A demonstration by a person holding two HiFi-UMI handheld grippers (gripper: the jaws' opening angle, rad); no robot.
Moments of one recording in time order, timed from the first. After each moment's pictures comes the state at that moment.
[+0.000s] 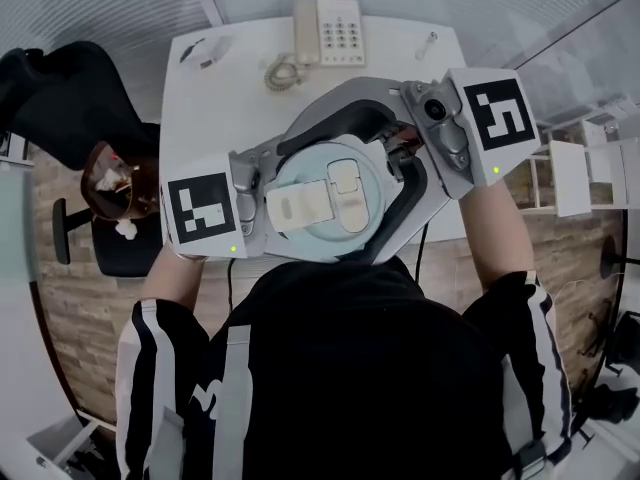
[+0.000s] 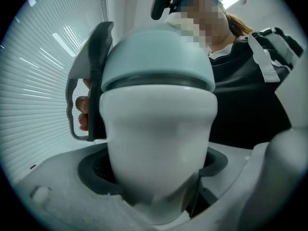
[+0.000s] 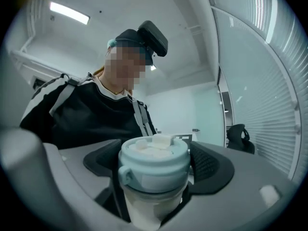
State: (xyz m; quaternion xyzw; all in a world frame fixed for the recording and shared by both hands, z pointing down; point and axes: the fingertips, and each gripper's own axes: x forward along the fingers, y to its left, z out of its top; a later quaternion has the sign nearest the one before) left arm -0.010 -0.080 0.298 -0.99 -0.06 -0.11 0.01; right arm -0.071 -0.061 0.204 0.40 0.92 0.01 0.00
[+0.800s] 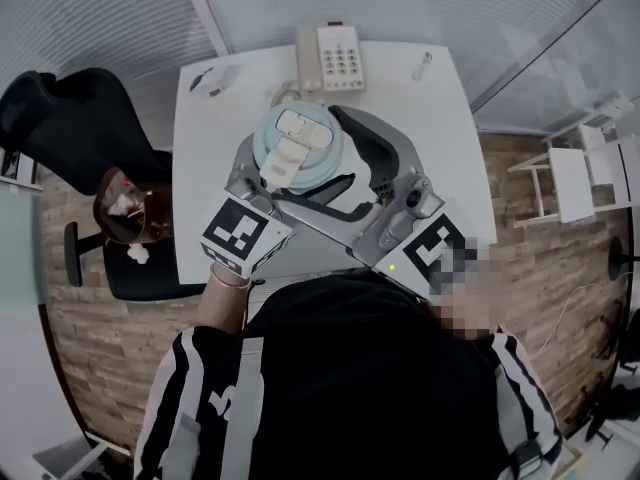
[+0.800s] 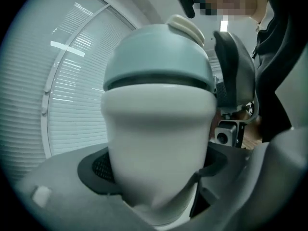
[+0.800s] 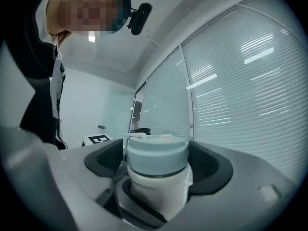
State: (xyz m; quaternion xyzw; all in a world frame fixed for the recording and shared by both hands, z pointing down) left arm -0.067 -0.188 0.308 -0.93 0.35 -0.04 0.01; right arm -0.108 -0.137 0.218 -0.20 0.98 0.05 0.04
